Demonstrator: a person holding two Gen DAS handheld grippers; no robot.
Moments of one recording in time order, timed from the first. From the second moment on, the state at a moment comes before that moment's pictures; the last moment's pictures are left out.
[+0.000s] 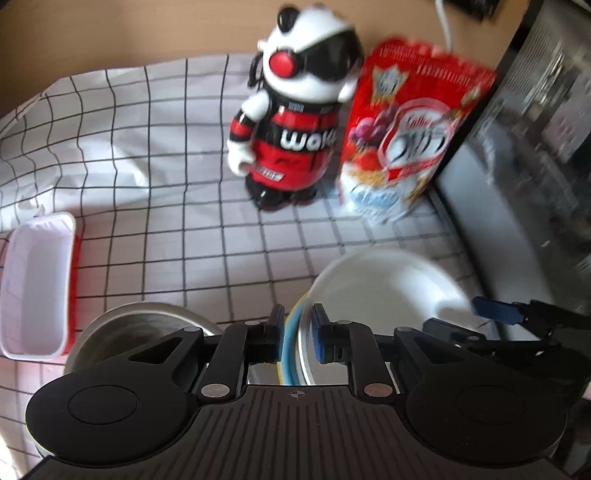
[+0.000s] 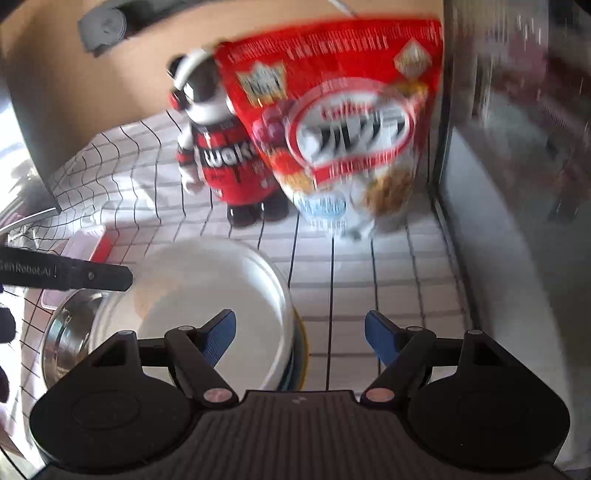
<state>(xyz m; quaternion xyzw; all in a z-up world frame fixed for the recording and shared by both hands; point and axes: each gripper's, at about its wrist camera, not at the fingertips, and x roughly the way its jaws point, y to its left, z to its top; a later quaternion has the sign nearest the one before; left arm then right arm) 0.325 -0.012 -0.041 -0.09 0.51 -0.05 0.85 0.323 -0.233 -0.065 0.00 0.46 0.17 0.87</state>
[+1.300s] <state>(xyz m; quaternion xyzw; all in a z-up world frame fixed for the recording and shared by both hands) 0.319 -0.019 -0.104 -0.17 0.64 -0.09 0.74 0.327 -0.230 -0.135 0.12 0.59 0.28 0.74</state>
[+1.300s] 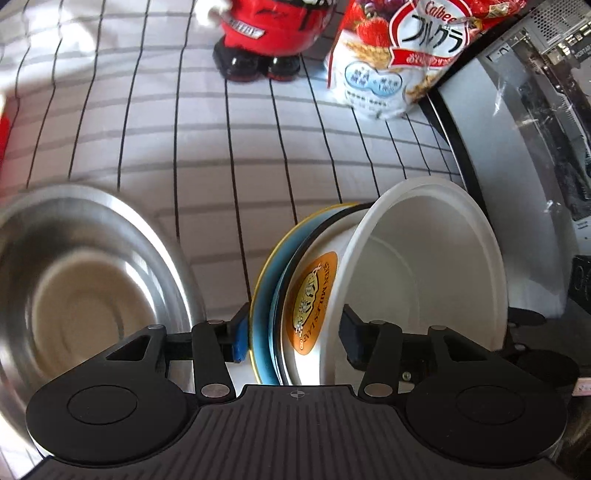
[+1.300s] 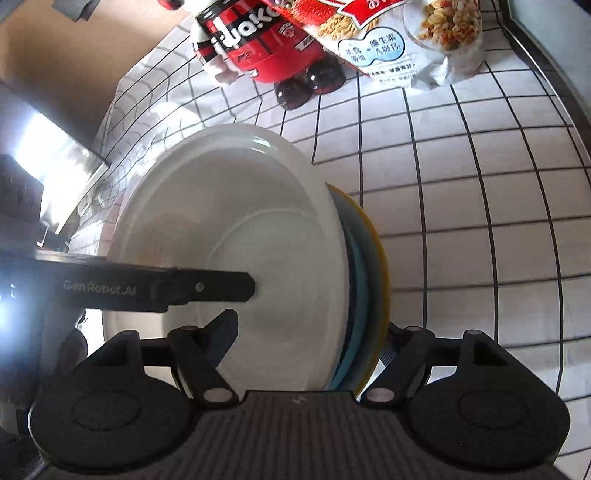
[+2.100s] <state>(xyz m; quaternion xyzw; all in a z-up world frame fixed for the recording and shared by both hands) 0.252 -0.009 -0.093 -0.19 0.60 -0.04 0.78 0.272 -0.215 -0.100 -0.03 0.46 0.22 0.86</state>
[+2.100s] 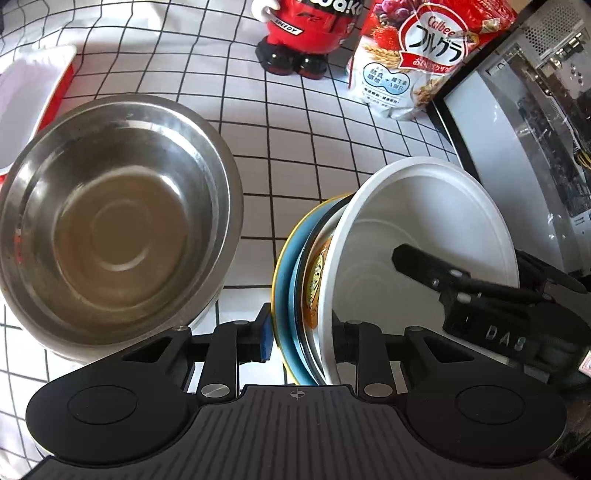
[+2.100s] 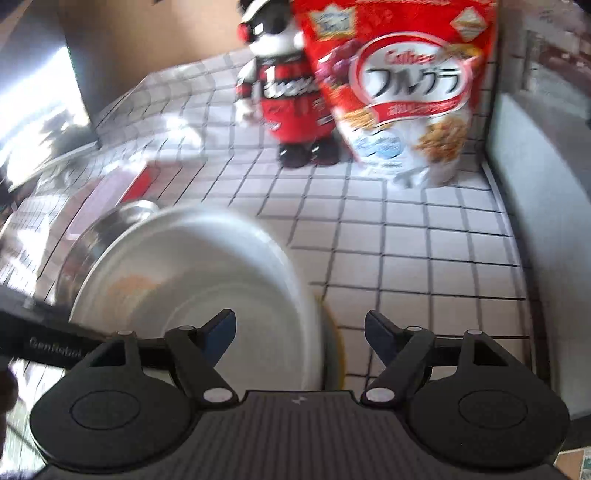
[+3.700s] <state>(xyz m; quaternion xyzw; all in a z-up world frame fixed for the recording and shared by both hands) 0.250 -0.036 -0.077 -0.11 0.60 -0.04 0.79 0.266 -0.238 -0.118 0.04 0.51 0.23 0.83</state>
